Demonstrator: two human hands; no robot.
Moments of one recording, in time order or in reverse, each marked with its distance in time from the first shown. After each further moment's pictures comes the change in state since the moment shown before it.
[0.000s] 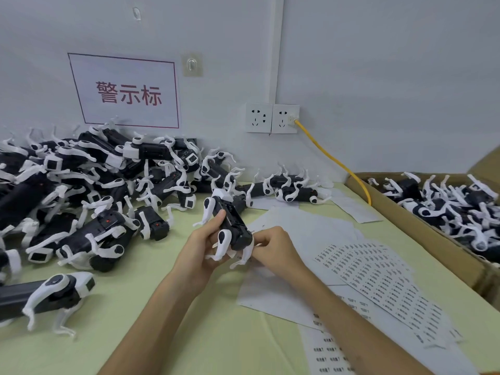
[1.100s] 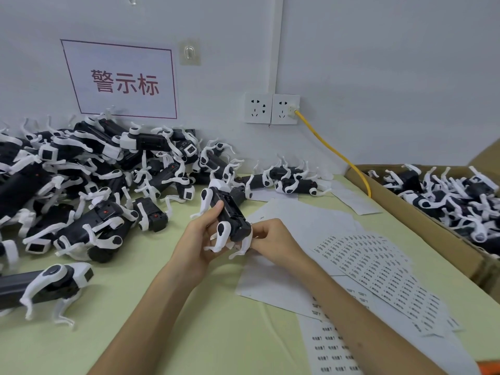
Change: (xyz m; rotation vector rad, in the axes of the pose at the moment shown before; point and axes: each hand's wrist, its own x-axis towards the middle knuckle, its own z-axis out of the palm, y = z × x) left_hand -0.003 0.002 0.000 0.097 0.031 -0.021; right_hand 0.002 0.000 -0.002 0.060 -0.087 0.022
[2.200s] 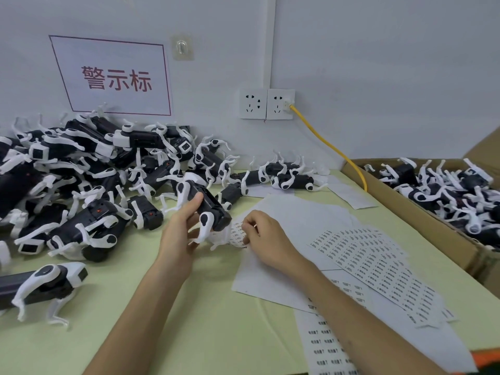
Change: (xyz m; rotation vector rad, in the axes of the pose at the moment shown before) left_hand 0.008 0.002 -0.010 -0.071 0.289 0.077; right_hand 0.003 0.005 0.007 -0.289 0.134 -0.077
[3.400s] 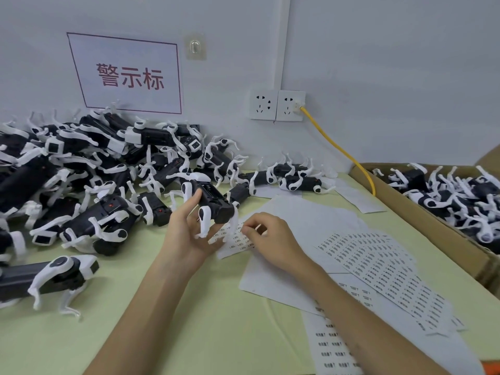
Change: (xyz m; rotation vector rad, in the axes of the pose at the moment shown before) left_hand 0.007 -0.001 -0.015 -0.271 -0.198 -0.137; right_hand 0.000 0.000 0.002 0.100 0.028 -0.050
